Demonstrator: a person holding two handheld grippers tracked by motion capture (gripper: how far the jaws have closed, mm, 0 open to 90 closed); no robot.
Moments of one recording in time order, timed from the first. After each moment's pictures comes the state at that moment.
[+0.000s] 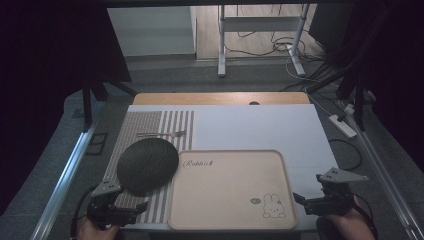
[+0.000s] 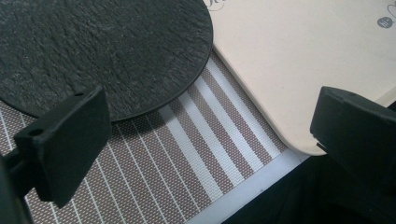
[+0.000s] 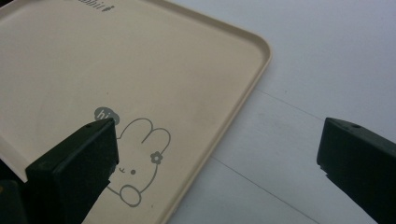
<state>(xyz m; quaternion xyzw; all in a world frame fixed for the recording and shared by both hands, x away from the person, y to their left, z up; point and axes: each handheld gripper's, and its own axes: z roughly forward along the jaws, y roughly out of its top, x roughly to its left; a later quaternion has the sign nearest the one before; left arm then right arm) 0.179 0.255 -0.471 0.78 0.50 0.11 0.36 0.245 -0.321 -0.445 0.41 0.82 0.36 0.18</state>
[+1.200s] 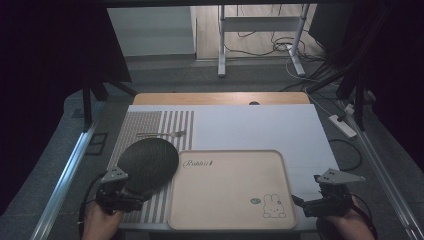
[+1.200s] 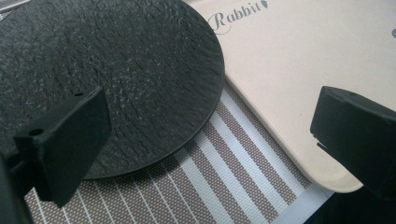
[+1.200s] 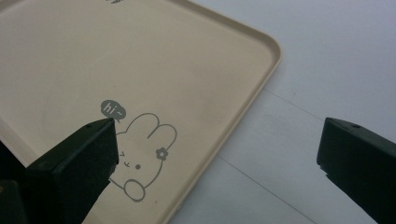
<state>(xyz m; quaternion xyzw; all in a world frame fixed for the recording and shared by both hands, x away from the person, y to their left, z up) 0.216 0.250 -0.474 0.79 0.48 0.12 0.36 0.244 -0.318 -0.445 0.39 0.83 0.36 0.18</state>
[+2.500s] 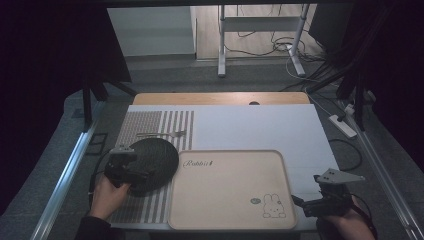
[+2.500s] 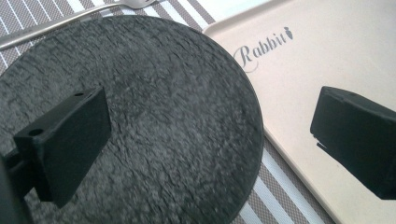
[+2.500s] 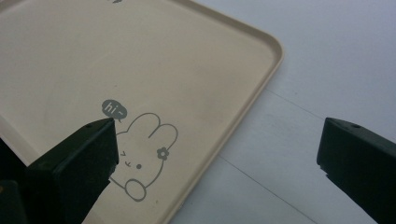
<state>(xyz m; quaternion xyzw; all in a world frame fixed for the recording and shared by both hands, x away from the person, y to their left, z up) 0.287 0.256 -0.472 0.79 0.48 0.10 0.37 0.244 -0.318 -0.446 0.39 0.83 0.36 0.18</state>
